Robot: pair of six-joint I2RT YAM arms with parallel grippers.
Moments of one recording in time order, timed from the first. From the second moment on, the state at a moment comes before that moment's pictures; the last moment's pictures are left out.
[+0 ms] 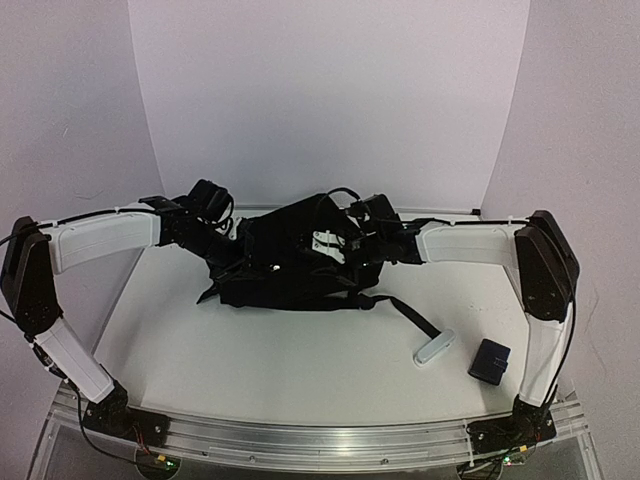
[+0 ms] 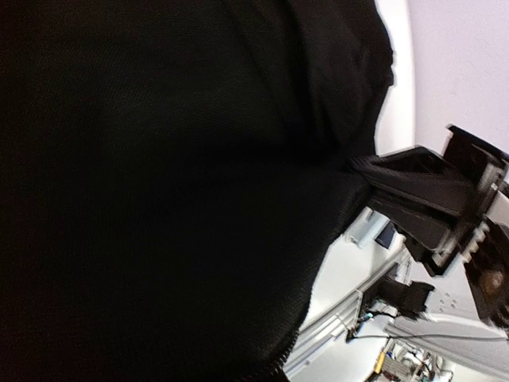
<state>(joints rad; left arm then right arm) -0.59 1.58 1.23 -0.59 0.45 -0.75 0.72 1.98 1.45 -0.17 -0.42 -0.80</state>
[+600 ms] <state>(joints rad) -0.66 1.75 1.40 -0.49 0.61 -0.79 0.69 1.97 1.47 -0.30 -0.34 -0.72</state>
